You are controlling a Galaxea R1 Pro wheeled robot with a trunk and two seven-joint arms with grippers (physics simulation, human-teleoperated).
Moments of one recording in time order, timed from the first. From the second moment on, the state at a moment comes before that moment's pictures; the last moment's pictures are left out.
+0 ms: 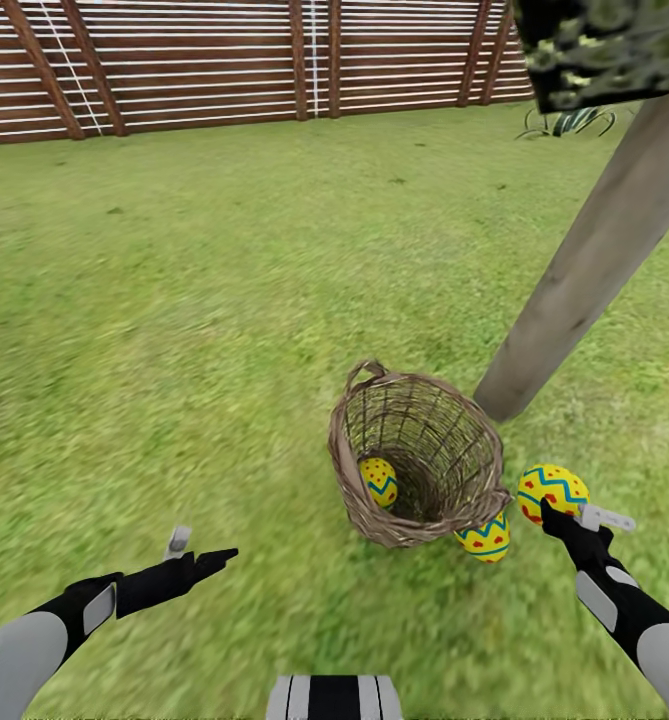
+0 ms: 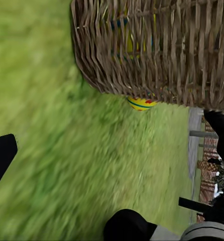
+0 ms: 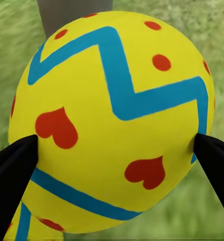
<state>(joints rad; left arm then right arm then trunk) -0.81 0.27 0.48 -0.02 -0.15 0.30 -1.25 -0.72 -0.36 0.16 -0.30 -0.58 -0.37 0.03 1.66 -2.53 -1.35</state>
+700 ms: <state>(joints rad) -0.81 0.26 0.48 -0.02 -0.15 0.30 -1.25 -0.72 -0.36 0.16 -0.30 -0.58 -0.37 0.03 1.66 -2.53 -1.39</state>
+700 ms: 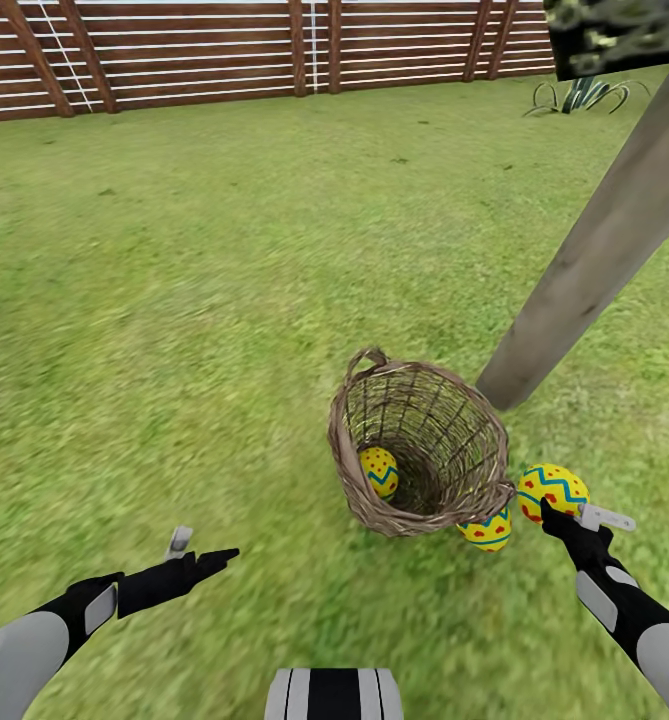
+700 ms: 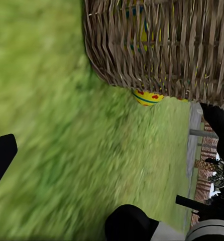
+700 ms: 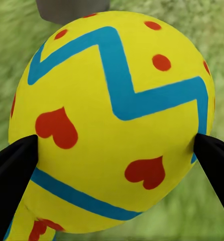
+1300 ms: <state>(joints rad) -0.81 0.26 0.48 -0.02 -0.15 0.31 -1.25 -0.72 -0.35 0.16 -0.28 -0.58 -0.39 0.03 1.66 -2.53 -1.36</state>
